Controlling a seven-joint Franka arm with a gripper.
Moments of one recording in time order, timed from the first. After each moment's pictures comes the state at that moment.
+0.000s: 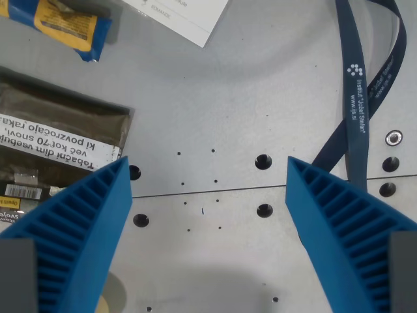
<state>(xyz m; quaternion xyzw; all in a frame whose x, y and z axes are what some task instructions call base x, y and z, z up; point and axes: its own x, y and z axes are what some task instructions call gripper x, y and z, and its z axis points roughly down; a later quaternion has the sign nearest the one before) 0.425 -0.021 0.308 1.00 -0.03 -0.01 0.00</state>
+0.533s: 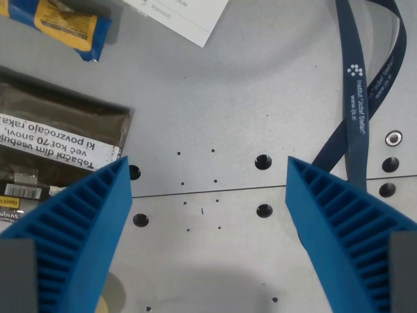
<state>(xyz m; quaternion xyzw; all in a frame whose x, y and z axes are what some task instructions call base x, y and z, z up) 0.425 -0.020 0.308 1.00 -0.03 -0.01 0.00</state>
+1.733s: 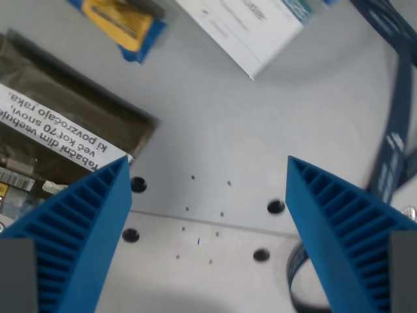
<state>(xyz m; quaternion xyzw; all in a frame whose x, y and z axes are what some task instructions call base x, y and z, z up) 0.443 0.021 0.266 0.99 0.12 -0.01 0.00</state>
